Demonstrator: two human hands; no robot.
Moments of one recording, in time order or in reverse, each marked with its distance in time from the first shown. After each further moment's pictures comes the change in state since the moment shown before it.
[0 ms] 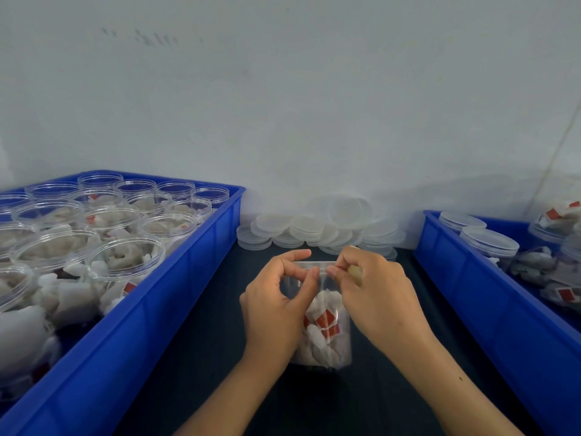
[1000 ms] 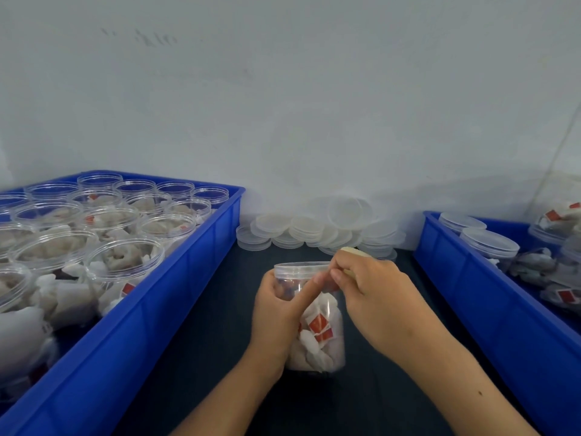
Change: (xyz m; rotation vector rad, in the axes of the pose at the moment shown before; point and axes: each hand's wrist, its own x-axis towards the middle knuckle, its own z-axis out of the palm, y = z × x) left_hand -0.002 -0.006 0.004 -0.365 -0.192 -0.463; right_hand -0.001 -0.007 -0.019 -0.156 -0.245 -0.150
